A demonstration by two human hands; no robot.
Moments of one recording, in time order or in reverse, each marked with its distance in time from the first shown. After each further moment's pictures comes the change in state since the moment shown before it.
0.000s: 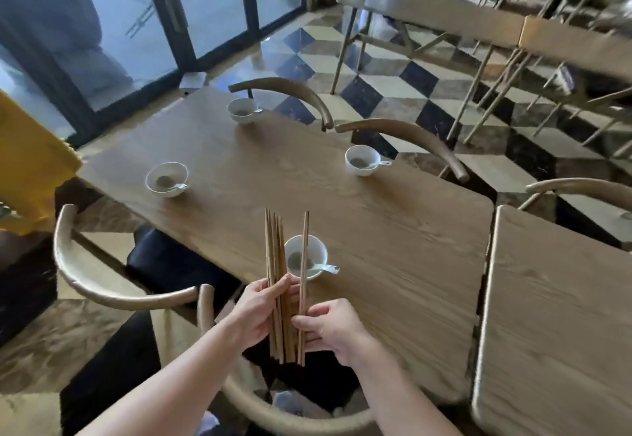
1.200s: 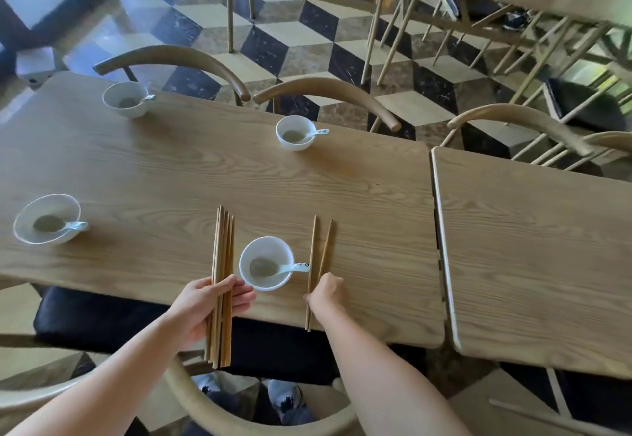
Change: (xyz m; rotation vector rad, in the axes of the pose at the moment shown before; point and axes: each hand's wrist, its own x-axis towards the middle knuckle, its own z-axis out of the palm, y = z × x) left_hand 0.082 0.072 -0.041 0.229 -0.120 -0.231; right_hand 0.134 0.022 -0.030 -0.456 0.757 0.253
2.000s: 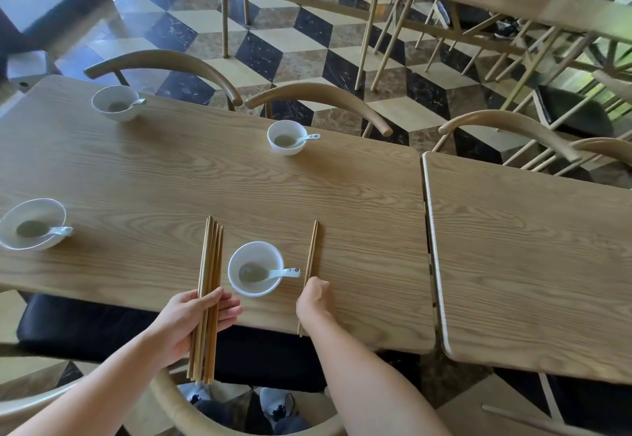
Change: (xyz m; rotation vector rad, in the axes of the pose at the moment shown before) left_hand 0.000 -0.012 -0.006 0.003 0.054 -0.013; right_hand -0.010 -0.012 0.004 0.539 0.049 0.261
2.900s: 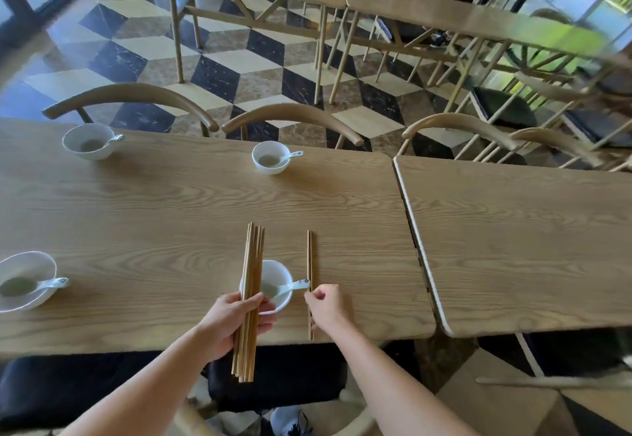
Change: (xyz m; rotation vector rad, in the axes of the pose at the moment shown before) left_hand 0.017 0.027 0.018 0.228 -0.221 -0.045; right_hand -0.062 -0.012 -0.027 -0.229 -0.040 -0.318
